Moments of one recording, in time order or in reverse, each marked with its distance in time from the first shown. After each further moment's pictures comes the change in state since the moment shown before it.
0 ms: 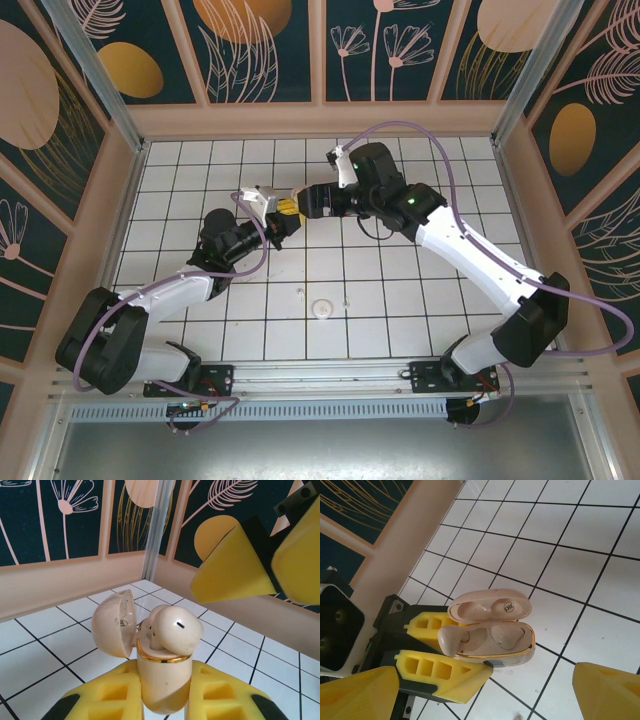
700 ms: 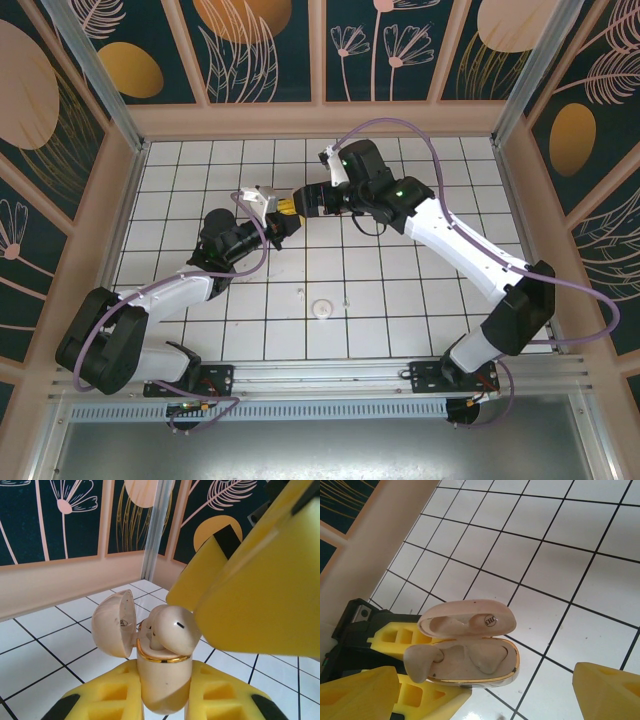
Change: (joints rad) left arm 0.000 0.000 0.000 0.000 0.003 -0.003; right arm 0.009 0.080 0.062 -0.053 0.045 -0.042
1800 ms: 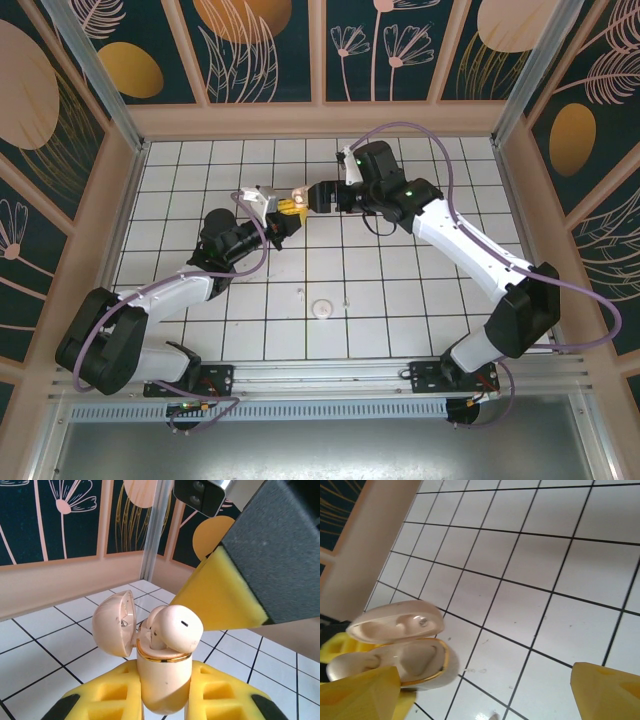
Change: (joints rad) left arm -0.002 -0.002 0.003 -0.003 0.000 -0.003; right arm -0.087 -0.028 -0.091 0.042 -0.042 0.066
